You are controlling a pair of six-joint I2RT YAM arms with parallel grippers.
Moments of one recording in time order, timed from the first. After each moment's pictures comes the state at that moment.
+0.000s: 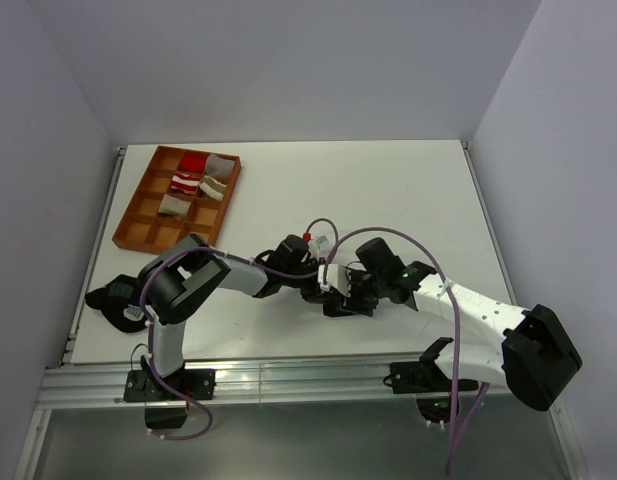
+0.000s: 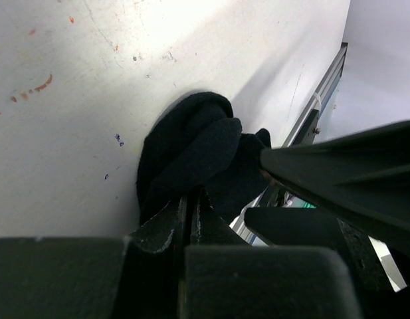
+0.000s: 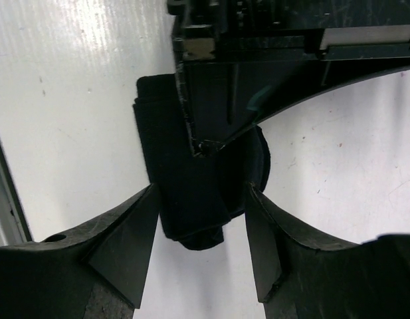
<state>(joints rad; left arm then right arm) -0.86 1.95 0.87 0.41 0.54 -0.97 0.66 1.16 0.60 -0.45 -0.34 -0.75</state>
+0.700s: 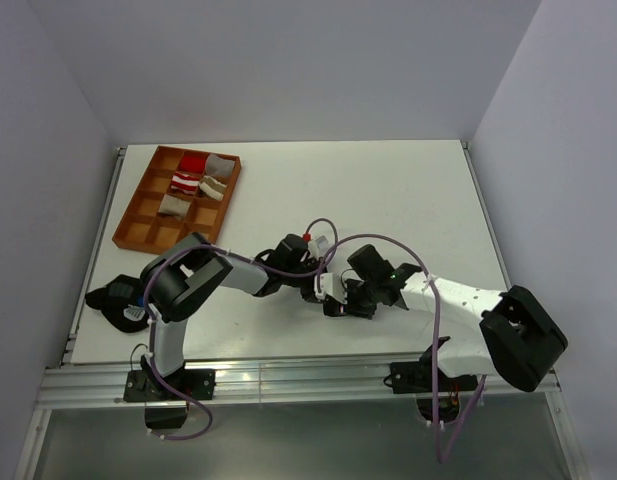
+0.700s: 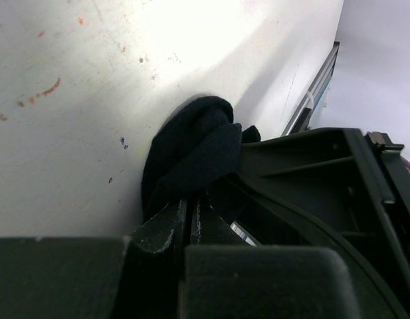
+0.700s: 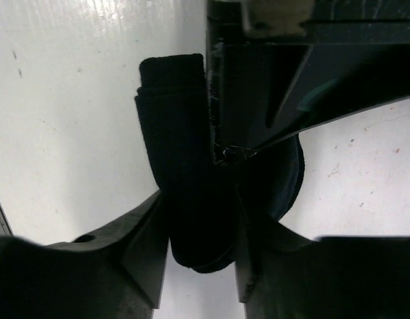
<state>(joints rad) -0.84 1.98 0.88 0.42 0.58 -1.00 0.70 1.27 0.56 -0.41 -0.30 -0.76</state>
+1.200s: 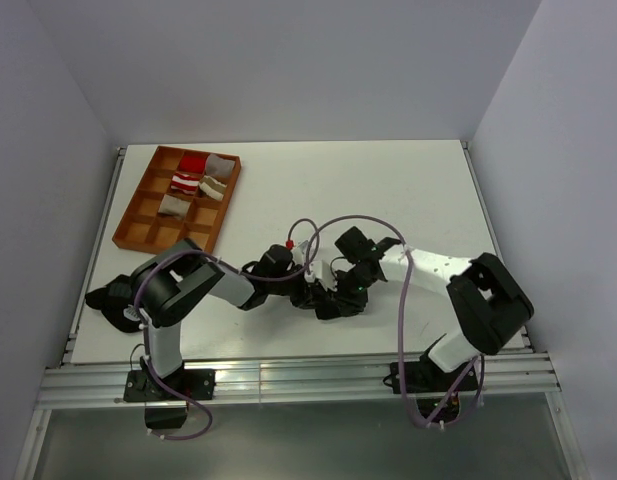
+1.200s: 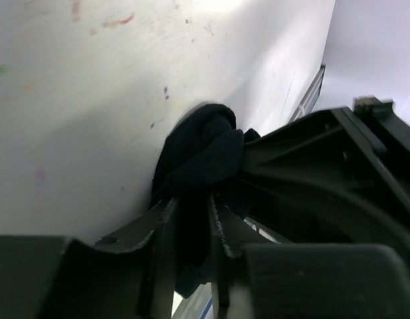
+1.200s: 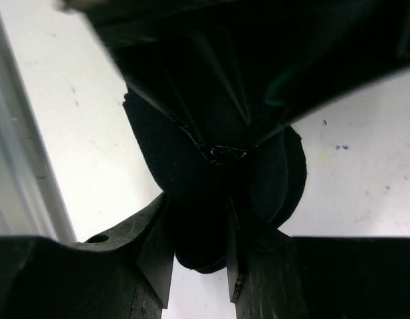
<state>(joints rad) -0.83 1.91 0.70 0.62 0.53 -1.08 0.65 1.50 0.78 -0.61 -0.45 -0.75</state>
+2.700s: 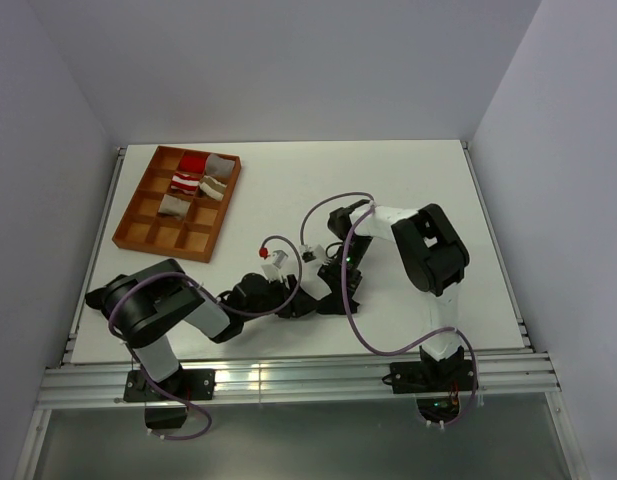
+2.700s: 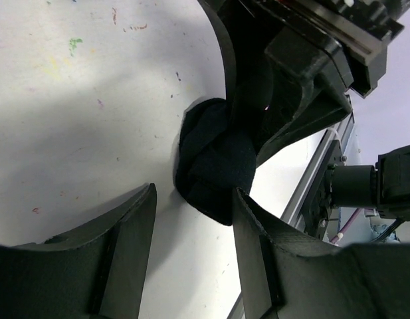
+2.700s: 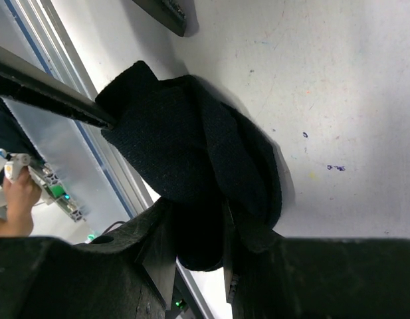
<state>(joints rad) -0.91 1.72 0.33 1.03 0.16 -0.91 0.52 2.03 1.26 -1.12 -0.66 -0.67</state>
